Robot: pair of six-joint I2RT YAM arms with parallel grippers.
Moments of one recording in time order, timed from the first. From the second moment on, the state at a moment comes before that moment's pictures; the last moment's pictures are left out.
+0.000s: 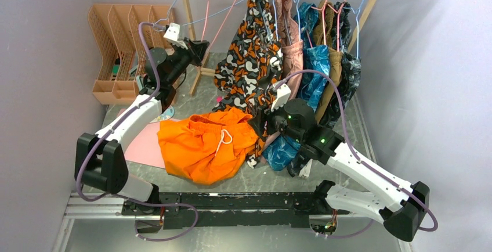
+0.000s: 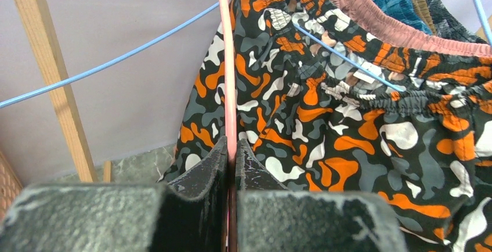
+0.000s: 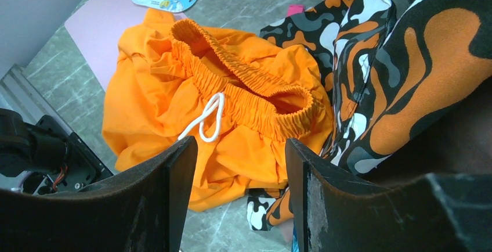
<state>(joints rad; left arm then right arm) -0.32 1.48 1.13 0.55 0.25 -0.26 0.81 0.96 0.86 -0.25 0.05 0.28</state>
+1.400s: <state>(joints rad) -0.33 0.80 0.92 -0.13 0.25 -0.15 0.81 1.00 0.86 -0.23 0.02 0.29</state>
